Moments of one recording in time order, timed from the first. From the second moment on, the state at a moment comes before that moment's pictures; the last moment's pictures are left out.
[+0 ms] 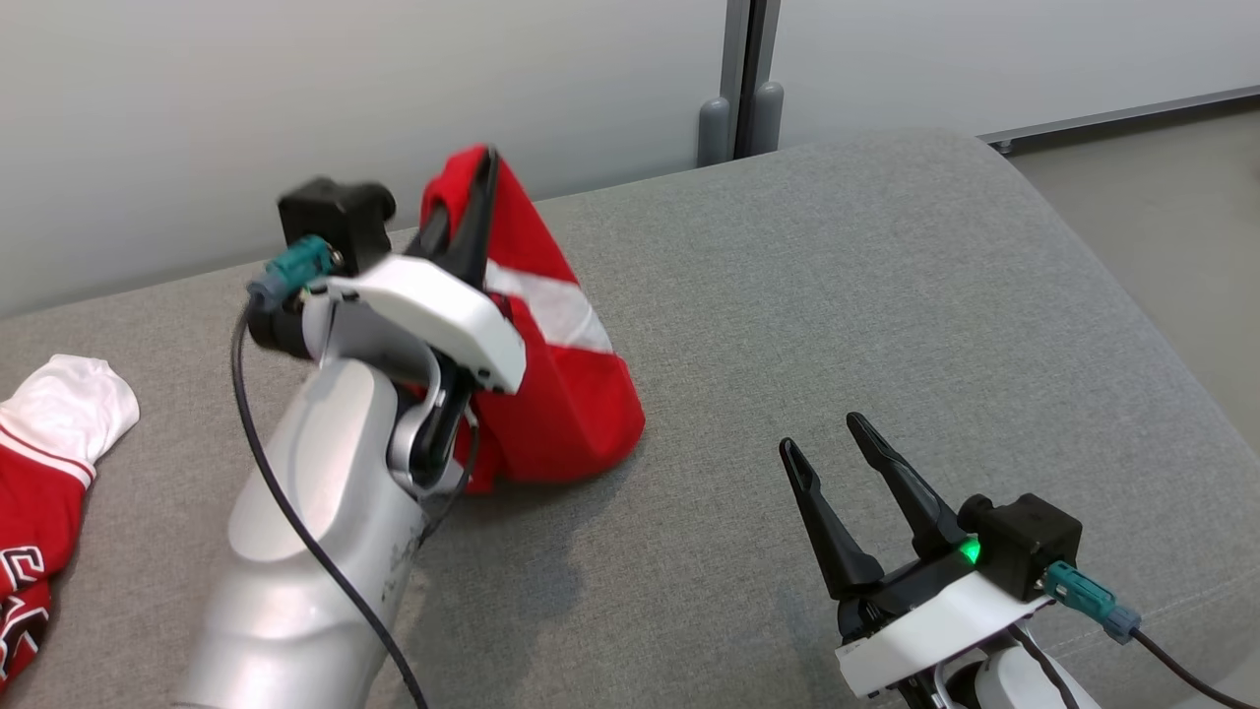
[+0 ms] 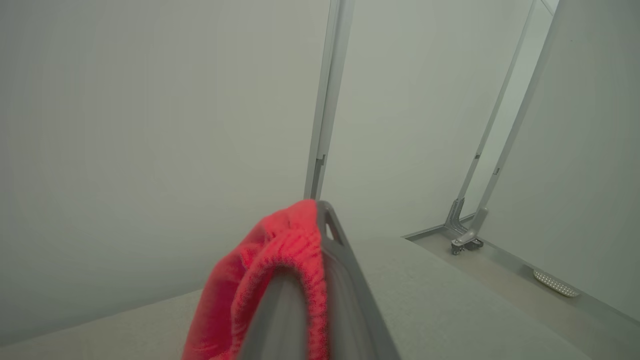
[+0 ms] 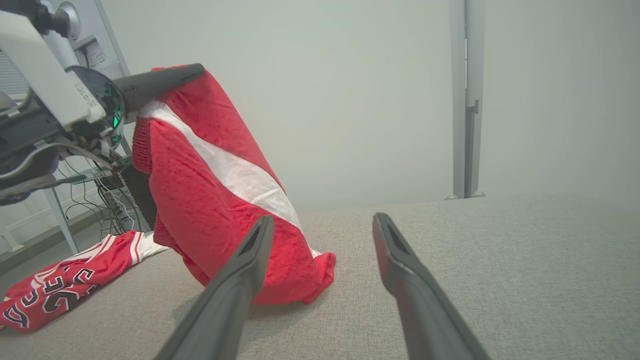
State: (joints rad) left arm -0.70 0.02 -0.27 0.54 -0.44 -0.05 -0.07; right arm -0.19 -0.10 0.42 0.18 0.40 0.13 -0.25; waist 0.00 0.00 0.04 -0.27
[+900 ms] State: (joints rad) left arm -0.57 0.08 -0.30 0.91 -0.41 -0.01 -0.23; right arm -0.17 -0.11 0.39 0.17 0.40 0.13 -0.25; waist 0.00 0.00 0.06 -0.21
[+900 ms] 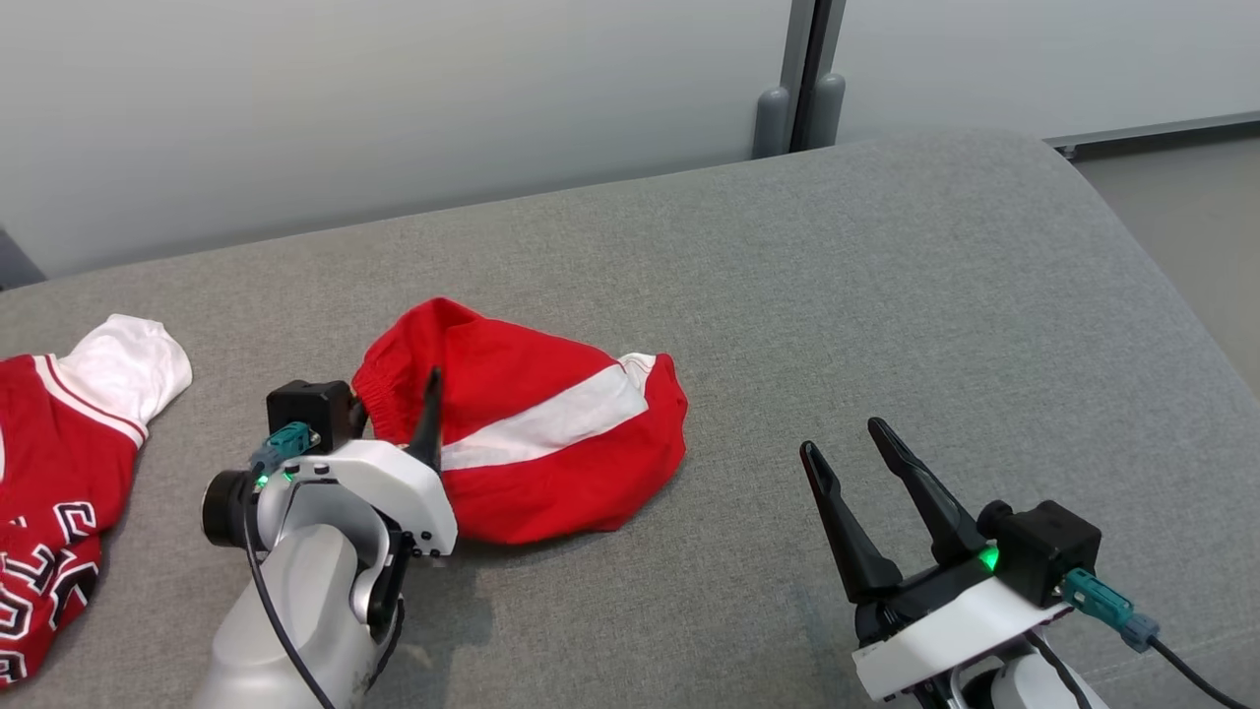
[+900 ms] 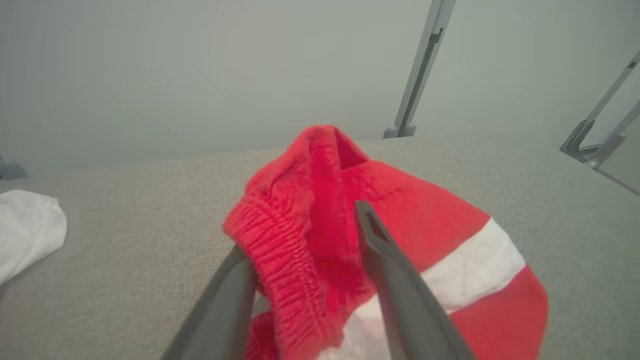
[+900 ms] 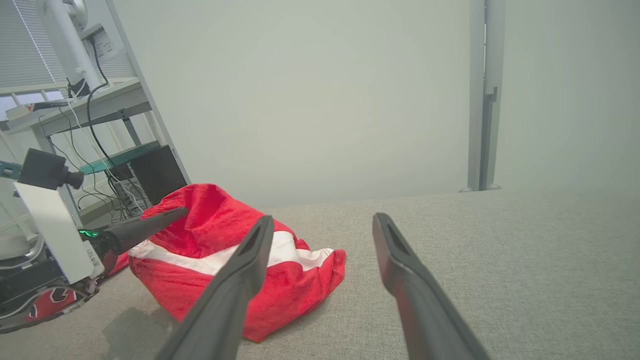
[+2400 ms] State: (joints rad) left arm 0.21 0.05 -0.07 0.05 -0.24 0.10 -0.25; right arm 0.05 -0.10 0.21 0.11 0.28 0.13 -0.25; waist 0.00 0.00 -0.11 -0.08
